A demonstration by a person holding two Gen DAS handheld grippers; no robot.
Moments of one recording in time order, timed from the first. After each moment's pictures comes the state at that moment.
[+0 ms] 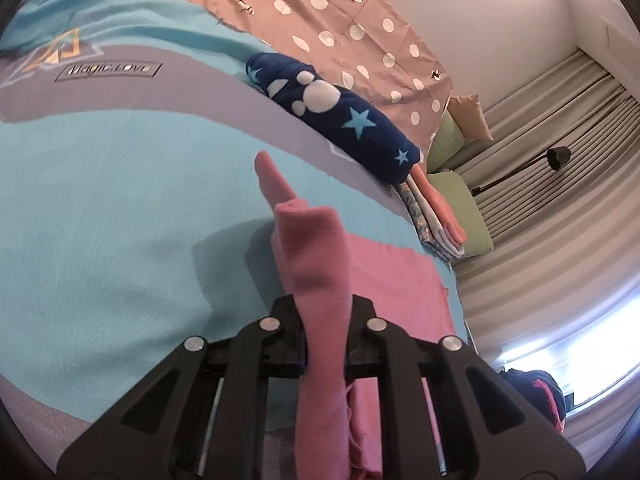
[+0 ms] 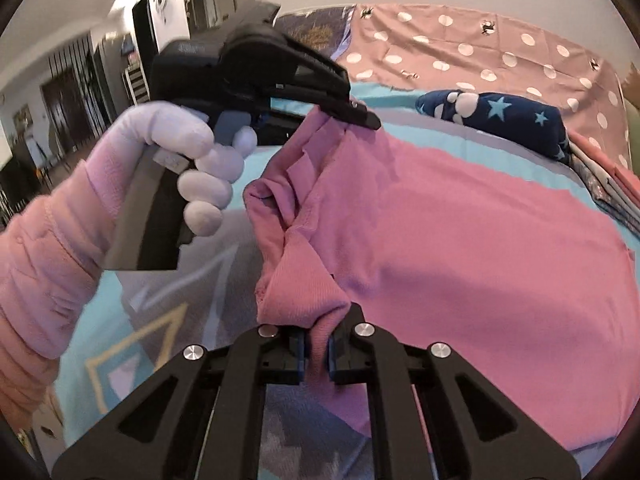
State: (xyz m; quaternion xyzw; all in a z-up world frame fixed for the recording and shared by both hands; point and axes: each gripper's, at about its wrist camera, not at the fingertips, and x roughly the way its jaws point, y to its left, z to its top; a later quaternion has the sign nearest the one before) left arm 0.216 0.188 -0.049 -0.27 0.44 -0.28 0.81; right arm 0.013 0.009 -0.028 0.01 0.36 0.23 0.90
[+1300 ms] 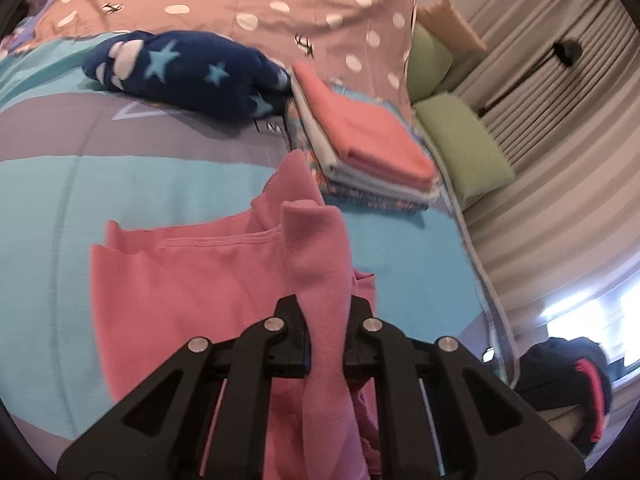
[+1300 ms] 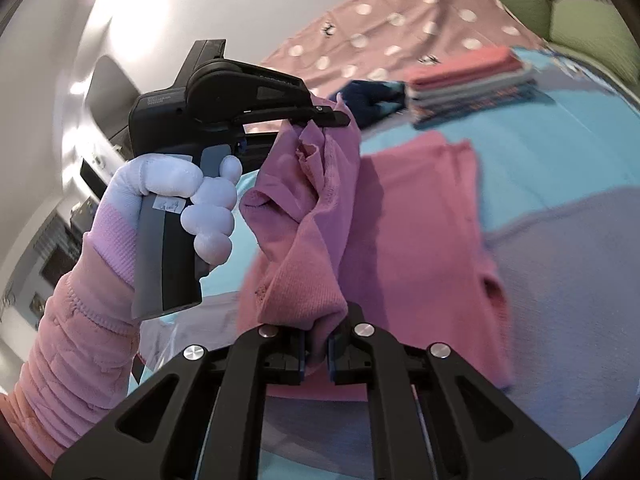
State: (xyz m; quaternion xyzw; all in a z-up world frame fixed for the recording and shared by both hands) left arm 0.213 -0.126 -0.013 -0.11 0.49 -0.28 0.82; right arm -0.036 -0.263 -0.040 0.29 0.34 0.14 0.89
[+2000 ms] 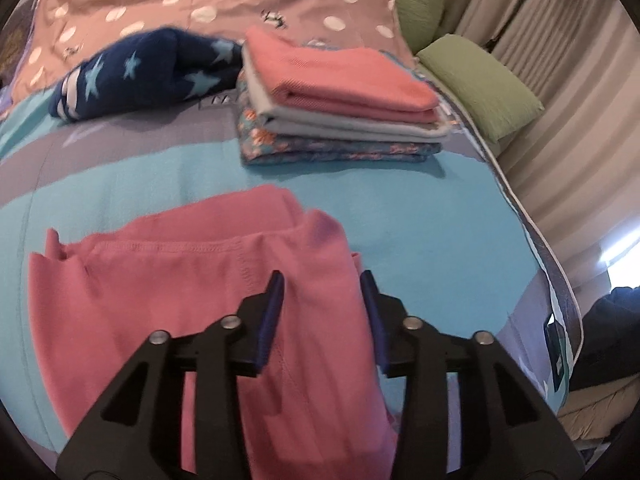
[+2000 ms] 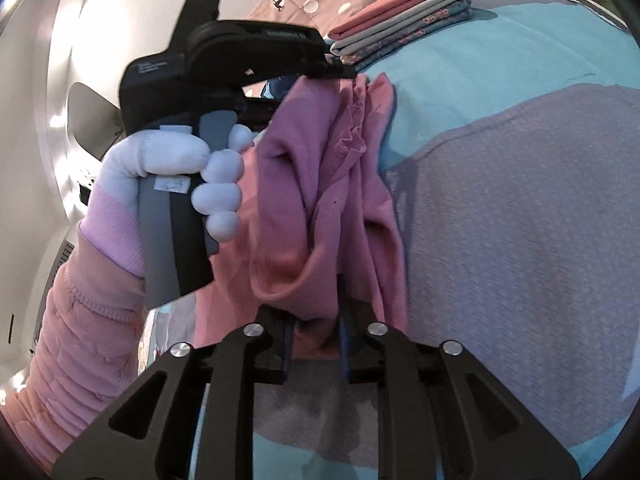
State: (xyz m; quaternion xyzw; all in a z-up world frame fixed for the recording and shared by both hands) left arm 0.194 -0.220 -0.039 0.02 0.49 -0.26 0.83; right arm -0.054 -0.315 -0.083 0.35 0.39 0.15 0.84
